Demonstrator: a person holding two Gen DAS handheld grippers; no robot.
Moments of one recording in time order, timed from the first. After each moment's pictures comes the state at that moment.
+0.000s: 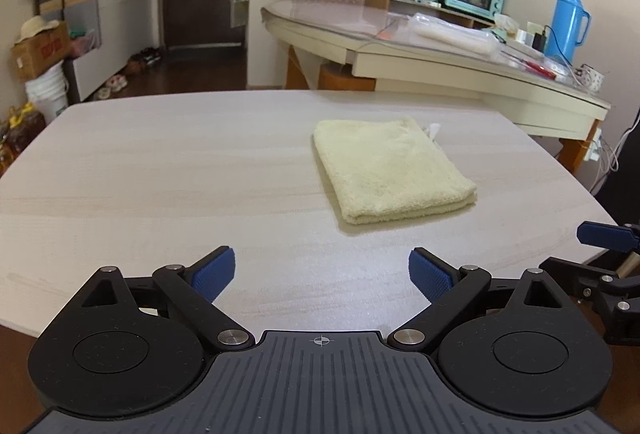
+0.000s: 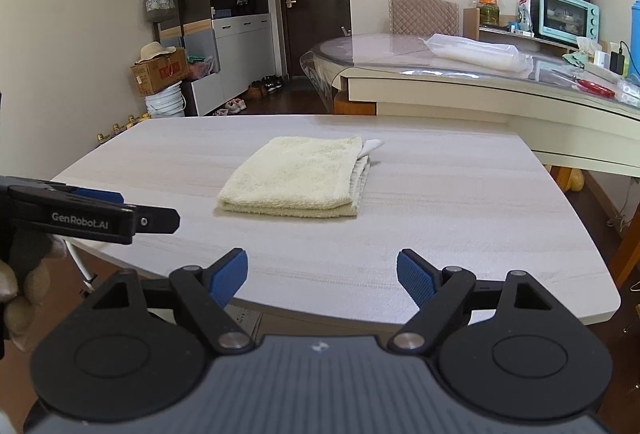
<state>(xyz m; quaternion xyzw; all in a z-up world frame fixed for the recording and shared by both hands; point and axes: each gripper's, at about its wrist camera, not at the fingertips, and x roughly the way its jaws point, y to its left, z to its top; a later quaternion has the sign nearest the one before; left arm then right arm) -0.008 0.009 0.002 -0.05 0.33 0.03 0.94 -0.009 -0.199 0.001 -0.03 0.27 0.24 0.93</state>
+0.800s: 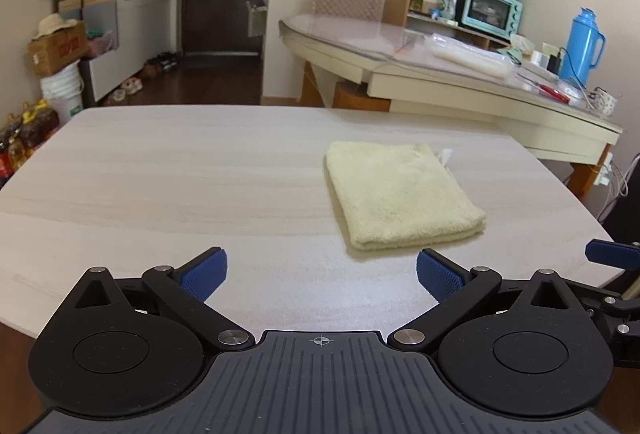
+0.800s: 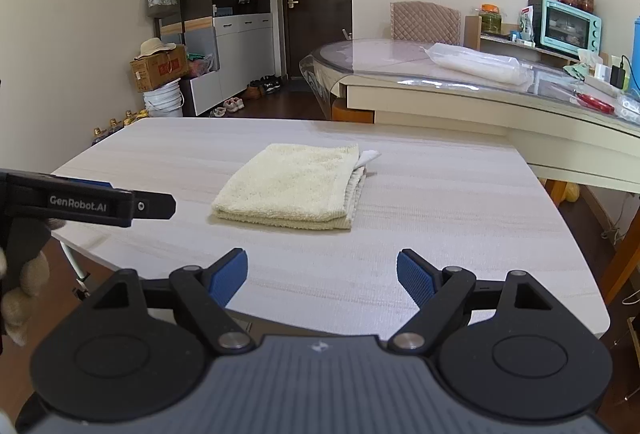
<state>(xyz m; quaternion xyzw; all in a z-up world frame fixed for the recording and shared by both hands) -0.002 0.012 0.010 -0.08 0.31 0.04 0.95 -0.008 -0.195 0.010 -0.05 0.27 0.24 0.93</state>
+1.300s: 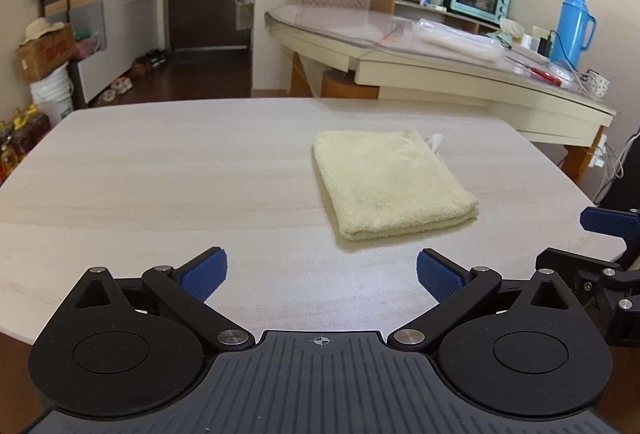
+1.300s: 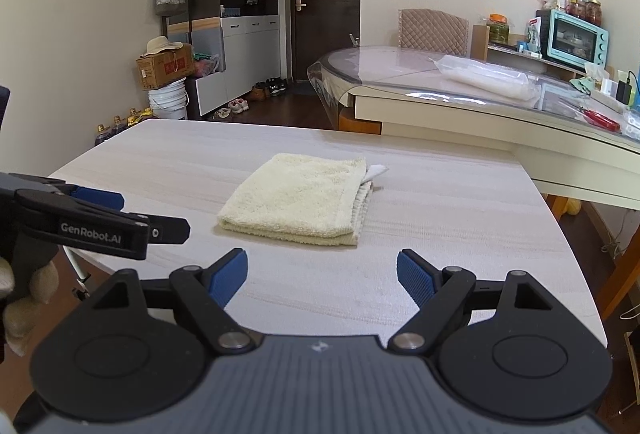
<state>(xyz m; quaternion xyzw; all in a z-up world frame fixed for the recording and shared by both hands) 0.002 0.004 0.008 -0.05 0.32 0.03 0.95 -0.005 -0.188 0.020 -0.06 0.26 0.25 0.93</state>
